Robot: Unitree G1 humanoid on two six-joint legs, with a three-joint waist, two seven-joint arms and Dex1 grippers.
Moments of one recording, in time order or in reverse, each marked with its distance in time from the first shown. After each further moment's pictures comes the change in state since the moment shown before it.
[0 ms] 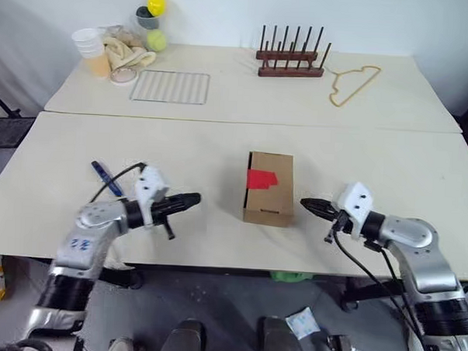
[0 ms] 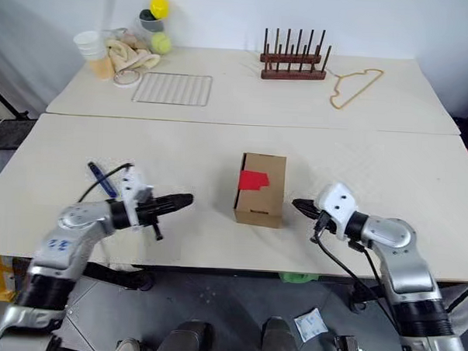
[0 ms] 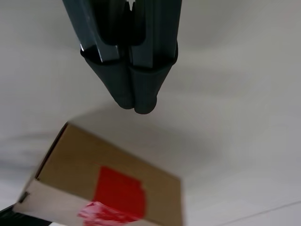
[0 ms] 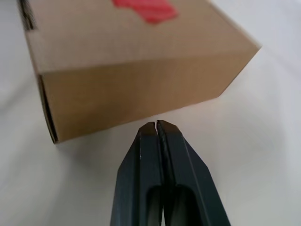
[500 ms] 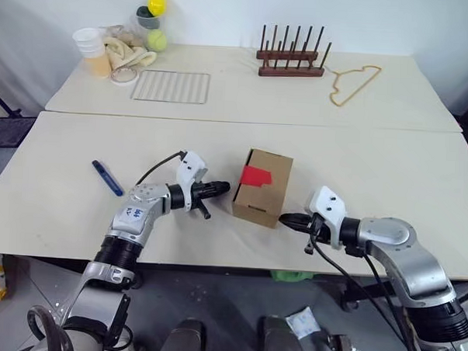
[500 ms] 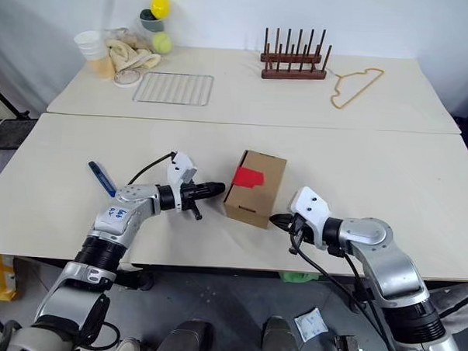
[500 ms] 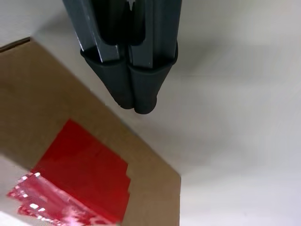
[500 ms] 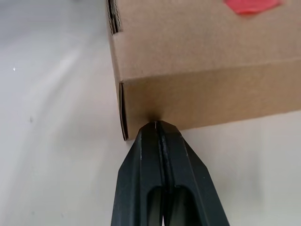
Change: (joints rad) left arm -0.239 -0.152 -0.066 0.298 0.068 0.042 0.013; right arm -0.004 -0.011 0.089 -0.279 0.059 0.402 0.012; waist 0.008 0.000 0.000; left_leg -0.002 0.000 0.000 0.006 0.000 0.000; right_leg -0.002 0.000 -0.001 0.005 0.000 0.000
